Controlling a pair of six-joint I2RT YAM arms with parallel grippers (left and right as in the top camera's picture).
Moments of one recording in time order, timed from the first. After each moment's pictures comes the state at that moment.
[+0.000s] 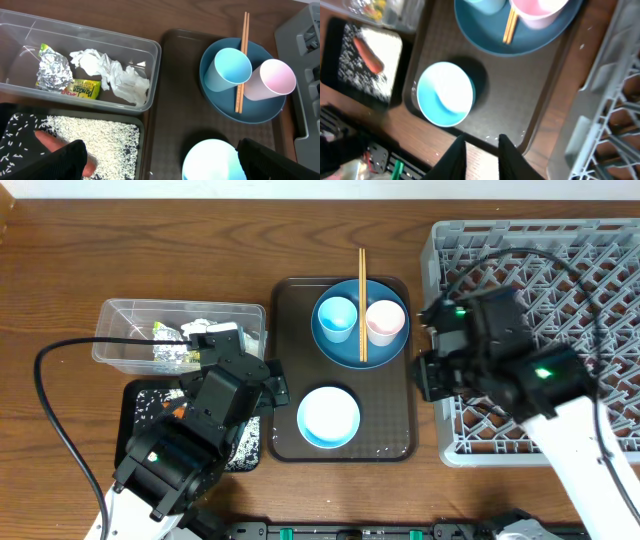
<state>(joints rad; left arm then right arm) -0.60 0.94 1.06 -0.96 -0.38 -0.62 0.41 1.28 1.29 -1.12 -0.28 0.23</state>
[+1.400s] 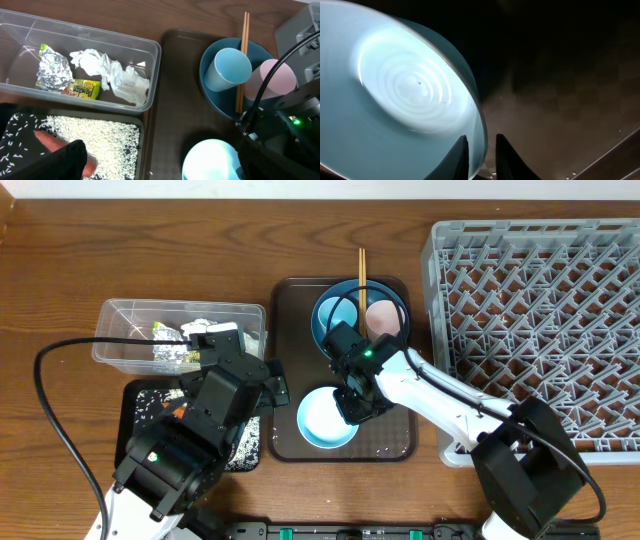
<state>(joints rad) -0.60 0.94 1.06 -0.96 -0.38 -0.62 0.73 1.84 1.23 -0.94 -0.12 0.33</state>
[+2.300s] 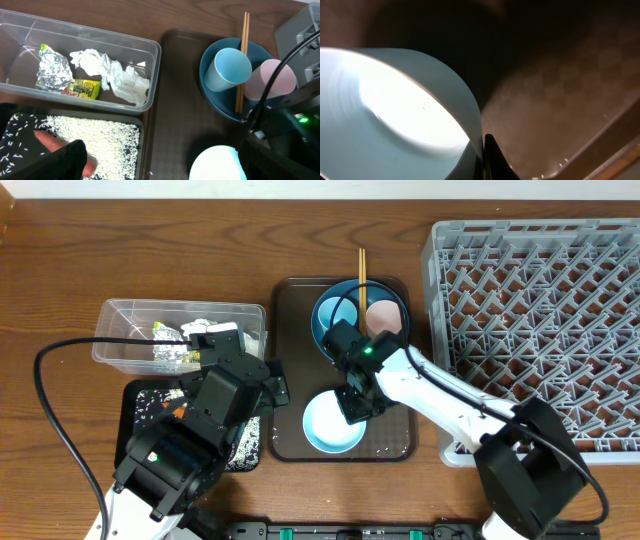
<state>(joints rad) -0.60 0.94 1.06 -0.96 -0.38 -0.62 0.73 1.83 1.27 -1.00 -0.09 0.38</state>
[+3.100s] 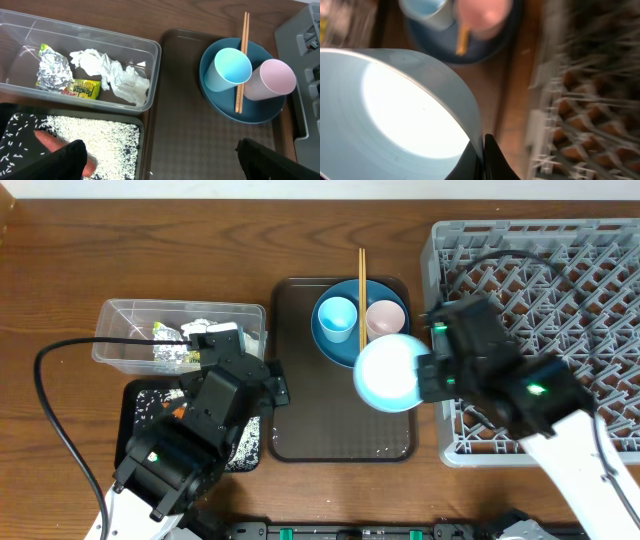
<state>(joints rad) -0.60 0.94 1.06 -0.96 -0.38 -0.62 0.48 1.22 1.30 -1.14 0.04 0.34</state>
